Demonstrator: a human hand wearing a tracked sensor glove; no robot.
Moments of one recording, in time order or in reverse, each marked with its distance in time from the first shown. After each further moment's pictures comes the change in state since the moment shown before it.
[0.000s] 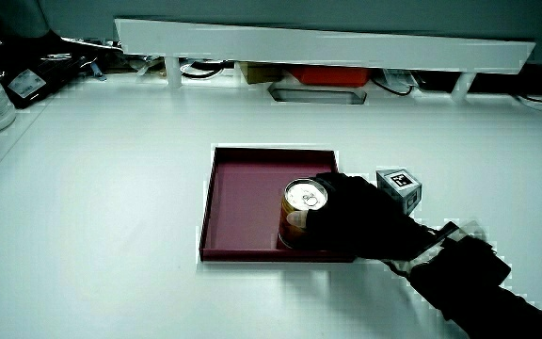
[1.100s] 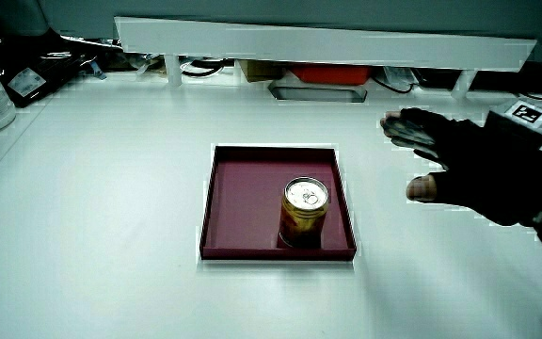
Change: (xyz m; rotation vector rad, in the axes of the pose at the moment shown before) arm -0.101 -0.068 0.094 -0.247 -0.156 0.051
